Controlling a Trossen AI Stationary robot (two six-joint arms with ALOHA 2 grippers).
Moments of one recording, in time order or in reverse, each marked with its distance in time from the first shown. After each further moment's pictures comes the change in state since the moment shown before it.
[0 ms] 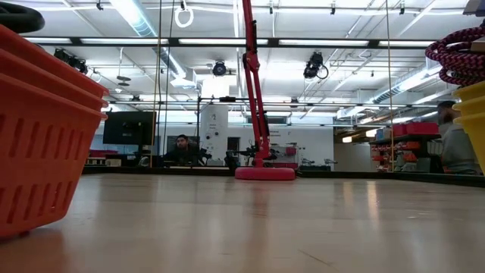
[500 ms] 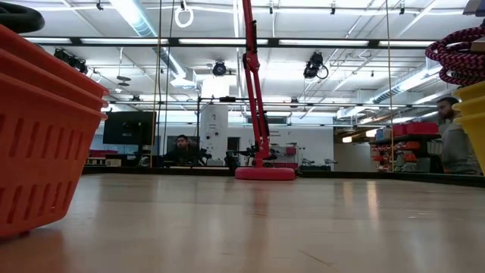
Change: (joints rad) left arm 0.030 0.008 0.000 0.130 0.078 0.065; right arm 0.004 0.032 0.000 0.188 -0.012 -0.048
